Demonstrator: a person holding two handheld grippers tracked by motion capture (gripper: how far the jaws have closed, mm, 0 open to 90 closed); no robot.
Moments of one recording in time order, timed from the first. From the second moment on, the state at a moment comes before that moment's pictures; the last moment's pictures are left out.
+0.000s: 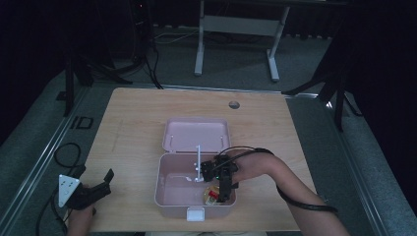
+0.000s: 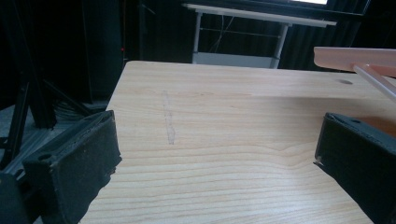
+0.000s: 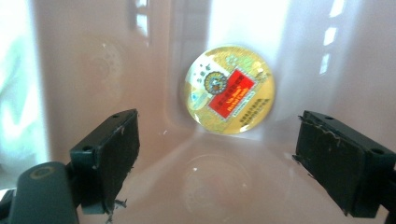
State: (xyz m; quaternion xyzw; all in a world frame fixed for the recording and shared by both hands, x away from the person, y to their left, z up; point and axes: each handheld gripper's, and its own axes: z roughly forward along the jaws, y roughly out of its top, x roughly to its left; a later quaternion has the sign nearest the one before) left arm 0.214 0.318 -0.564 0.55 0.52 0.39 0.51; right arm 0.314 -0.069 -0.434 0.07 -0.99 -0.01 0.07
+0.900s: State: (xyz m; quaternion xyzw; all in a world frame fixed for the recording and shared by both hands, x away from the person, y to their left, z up) left arm 0.214 0.318 -0.564 0.55 0.52 0.40 0.51; right arm 0.330 -0.187 -0.388 -0.04 -0.98 -0.17 -0.01
